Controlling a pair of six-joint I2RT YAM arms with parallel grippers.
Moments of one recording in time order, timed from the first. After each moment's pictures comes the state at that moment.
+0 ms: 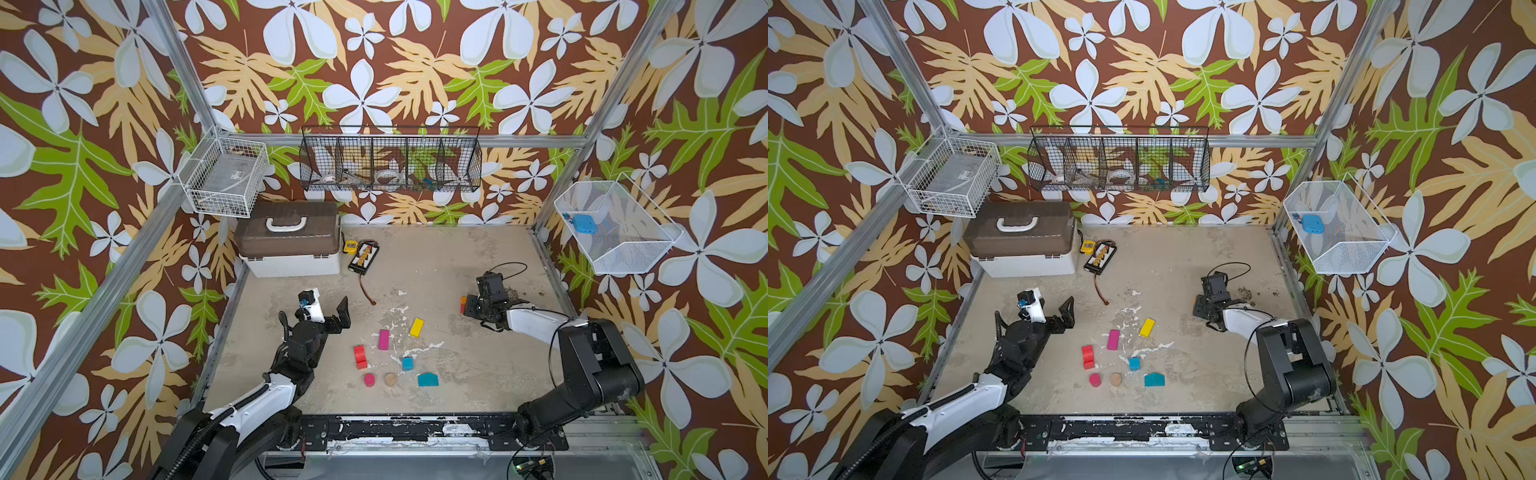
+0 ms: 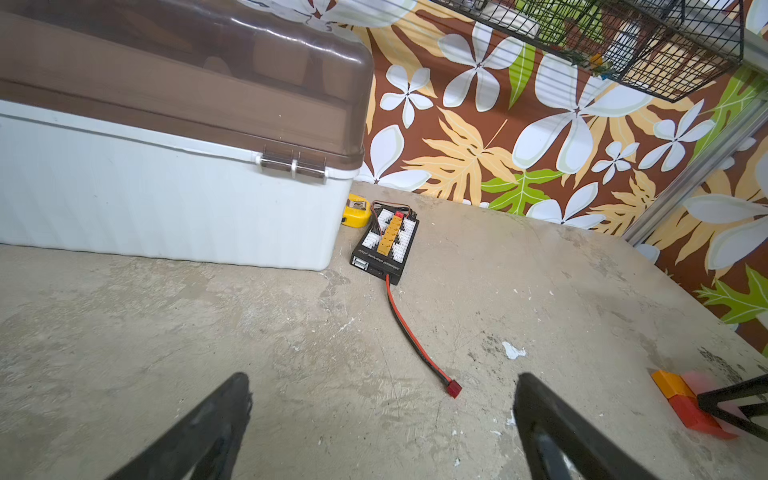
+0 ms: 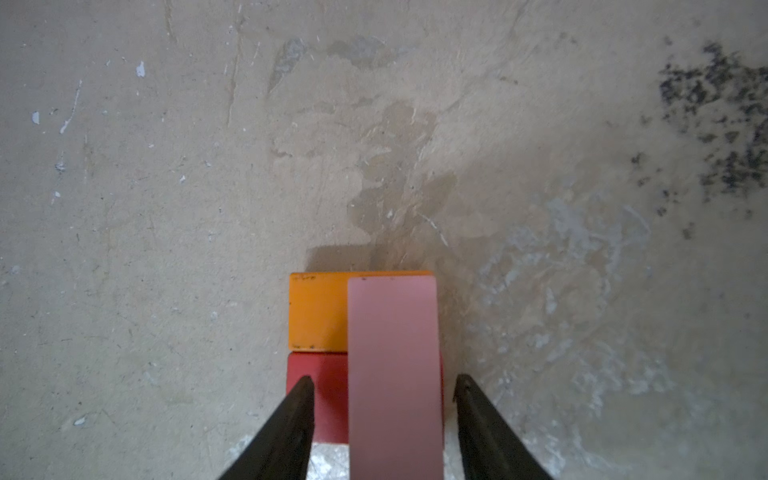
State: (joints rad) left arm -0.40 0.99 0.16 0.67 -0.26 -0.34; right arm 0.22 1.58 0.76 -0.16 0.12 0.45
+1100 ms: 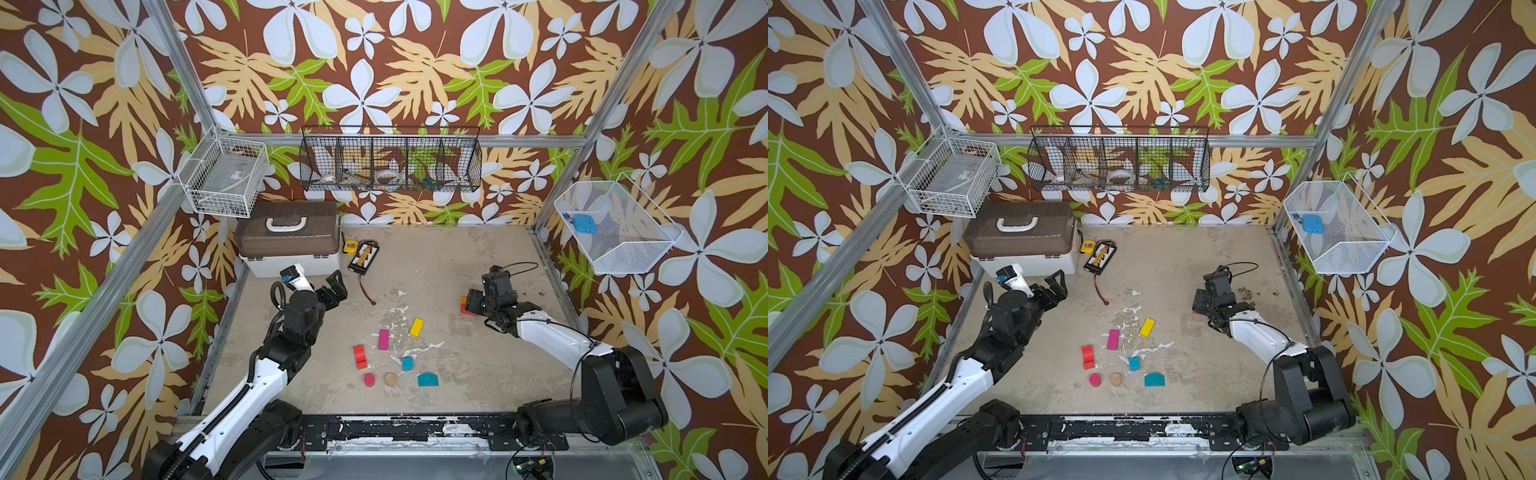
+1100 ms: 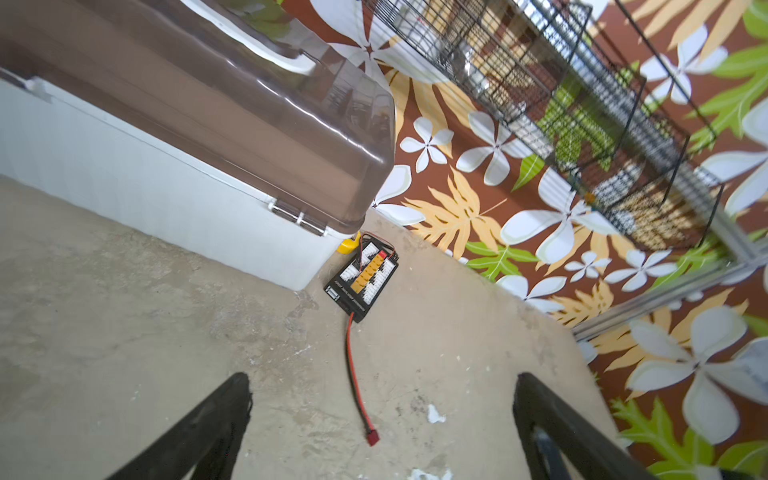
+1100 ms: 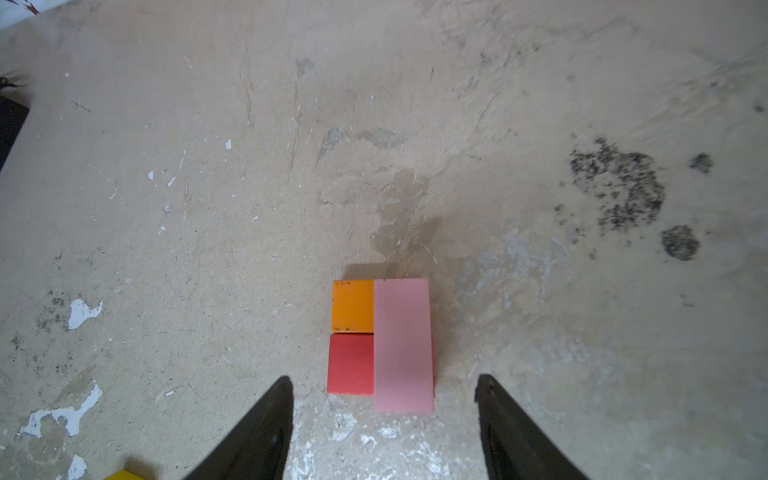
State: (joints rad) left arm -0.40 0.87 0.61 -0.01 -0.33 -0.77; right arm 0.27 1.36 0.74 -0.22 0.20 0.46
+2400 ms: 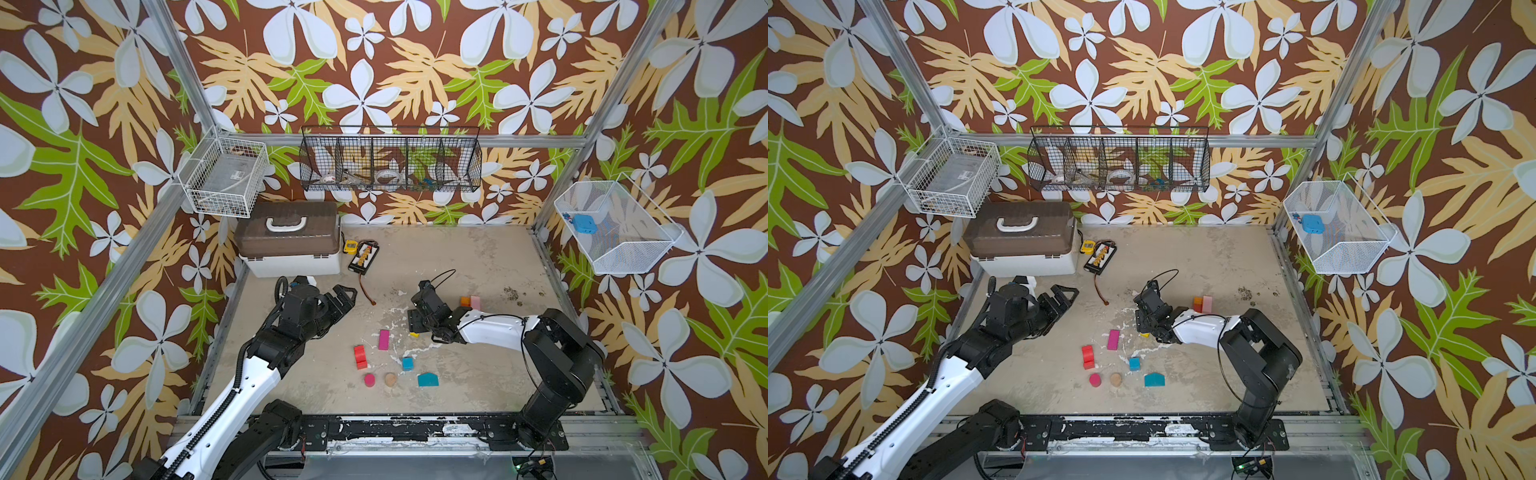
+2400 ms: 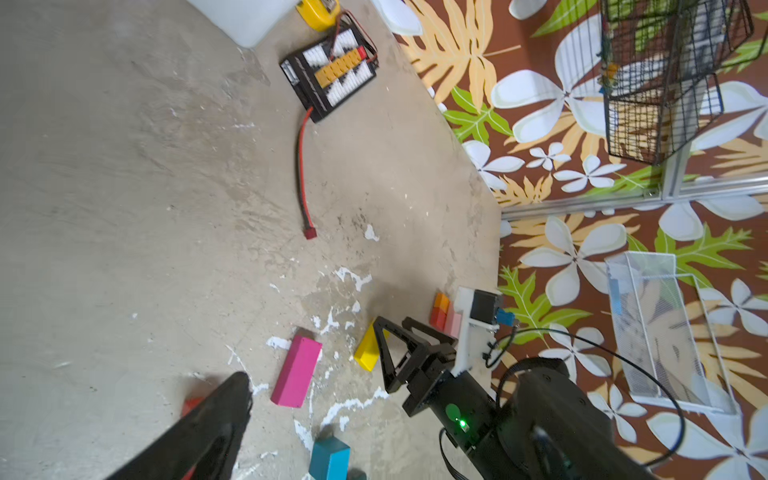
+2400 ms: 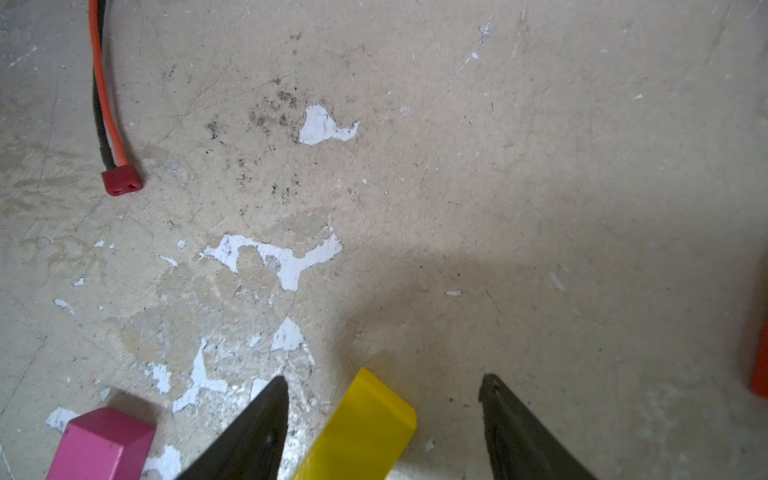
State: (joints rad) left arm -0.40 0.86 0.75 -0.43 0.11 -1.08; right arm 0.76 1.71 0.90 -0.14 0.27 0.52
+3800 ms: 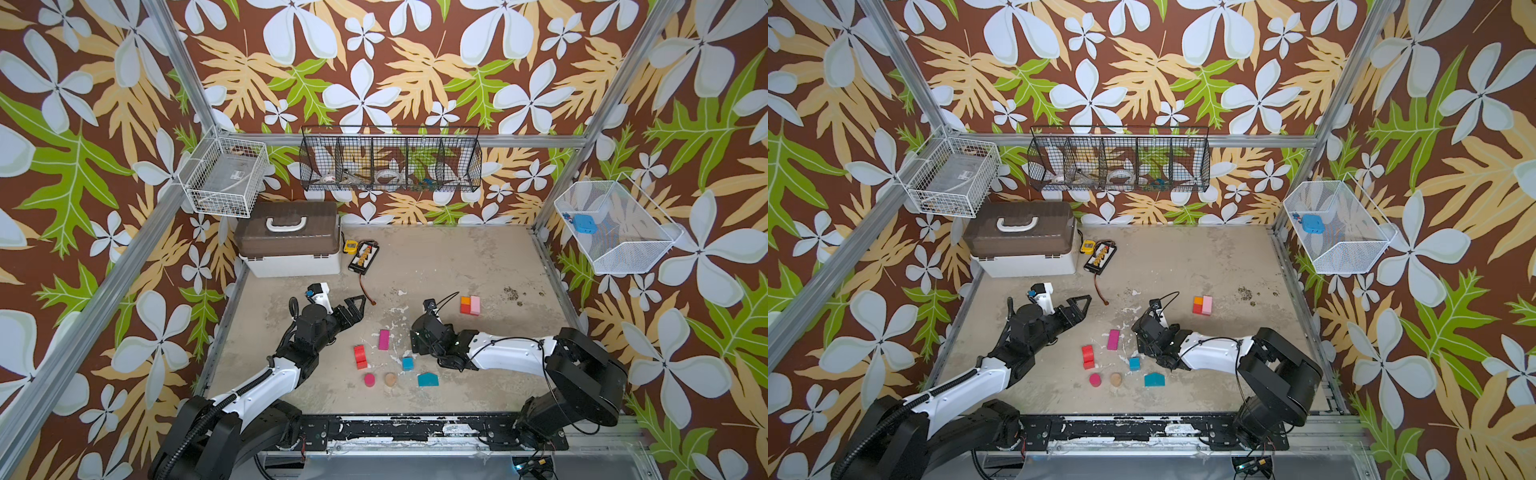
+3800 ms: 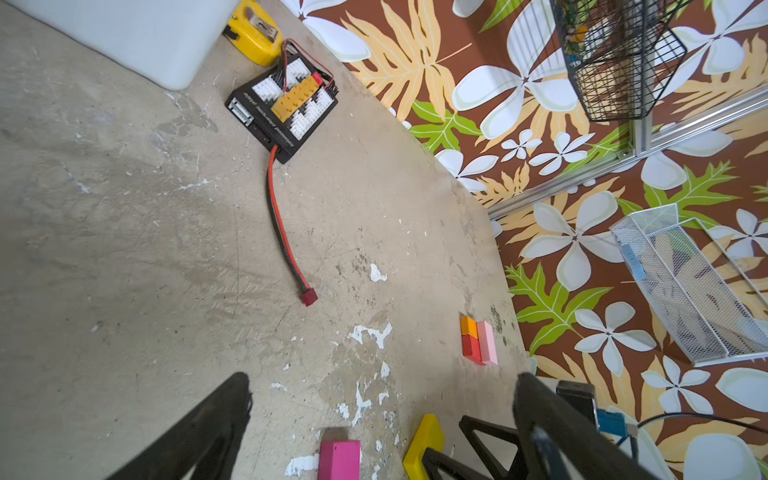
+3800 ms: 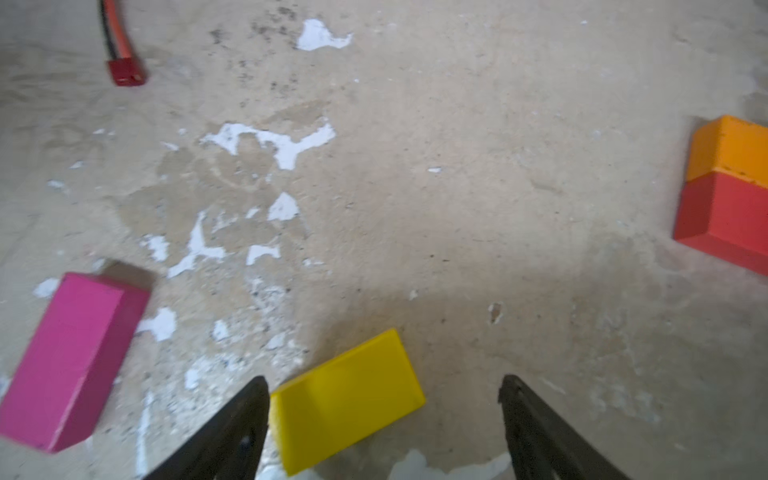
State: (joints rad) left arm -0.40 1.06 0.33 0.43 0.09 -0.89; right arm 0.91 1.56 0.71 -0.12 0.41 0.60
